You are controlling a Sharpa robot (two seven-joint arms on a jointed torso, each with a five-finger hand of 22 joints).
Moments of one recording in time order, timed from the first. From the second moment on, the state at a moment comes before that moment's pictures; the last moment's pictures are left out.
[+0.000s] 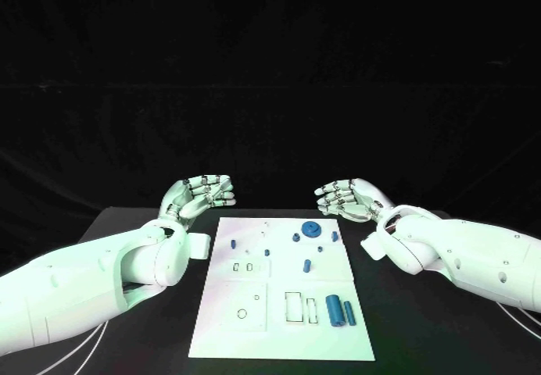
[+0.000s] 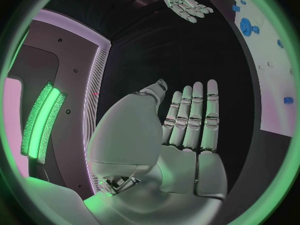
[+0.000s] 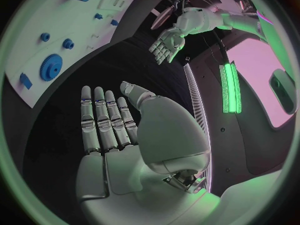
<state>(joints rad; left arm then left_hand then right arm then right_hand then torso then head) 1.16 -0.83 -0.04 1.51 0.00 -0.51 0.55 1.45 -0.14 0.36 0.22 0.05 0.83 0.20 0.30 0.24 1.04 0.15 0.22 0.08 0.99 0.11 0.41 0.27 0.18 0.95 0.23 0.37 0.16 1.25 -0.76 -0.17 1.30 -0.64 -0.38 0.34 1.35 -0.02 0.40 -0.12 0.23 0.73 0.19 0.31 0.20 0.92 0.19 0.21 0.06 0.90 0.14 0.32 0.17 0.16 0.81 0.24 0.32 0.15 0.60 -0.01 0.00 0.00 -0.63</state>
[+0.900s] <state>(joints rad) 1.21 -0.96 -0.02 1.72 -0.06 -0.45 0.51 1.43 -0.17 0.36 0.25 0.05 0.83 0.21 0.28 0.24 1.06 0.15 0.15 0.07 1.01 0.10 0.47 0.36 0.18 1.03 0.19 0.43 0.18 1.36 -0.72 -0.16 1.37 -1.49 -0.26 -0.02 1.24 -0.15 0.50 -0.11 0.31 0.89 0.15 0.29 0.26 1.24 0.07 0.14 0.15 1.46 -0.01 0.99 0.80 0.15 1.27 0.09 1.01 0.70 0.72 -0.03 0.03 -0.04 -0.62</state>
